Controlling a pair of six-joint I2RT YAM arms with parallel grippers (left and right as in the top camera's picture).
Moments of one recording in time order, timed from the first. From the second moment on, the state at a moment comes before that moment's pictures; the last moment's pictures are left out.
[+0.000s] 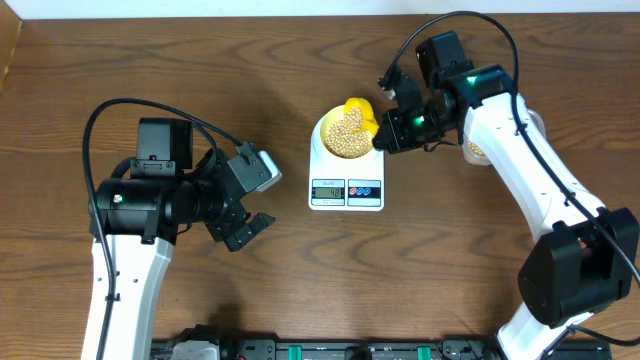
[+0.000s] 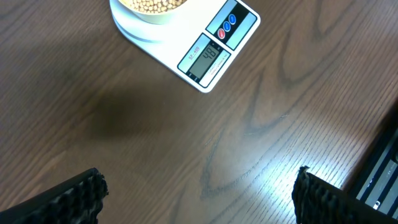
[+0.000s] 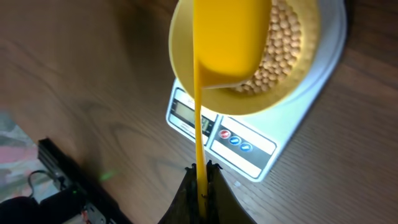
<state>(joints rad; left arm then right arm) -0.06 1.18 1.21 -1.22 0.45 0.87 0.33 1.84 1.61 -1.02 -0.55 0.07</state>
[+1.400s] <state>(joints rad) -0.06 1.18 1.21 -1.22 0.45 0.87 0.32 1.84 1.61 -0.94 -0.64 0.10</state>
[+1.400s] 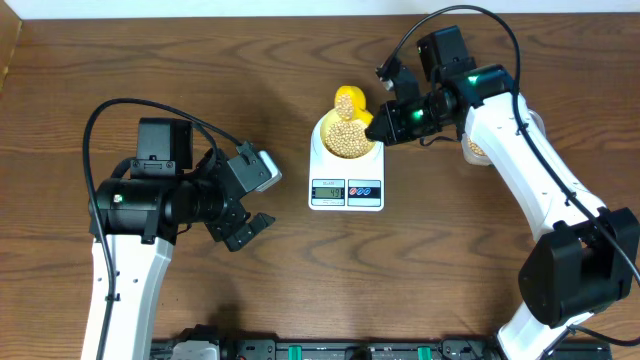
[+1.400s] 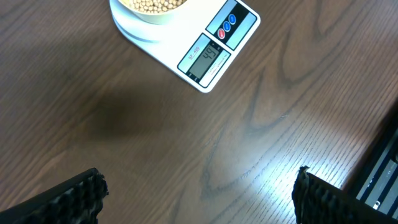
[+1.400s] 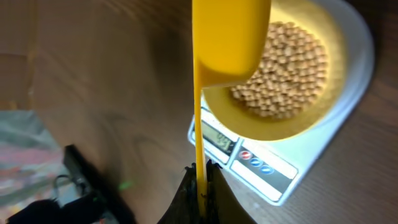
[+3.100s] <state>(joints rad) -0.06 1.18 1.21 -1.22 0.45 0.87 0.07 1.84 1.61 -0.51 -0.95 0.39</state>
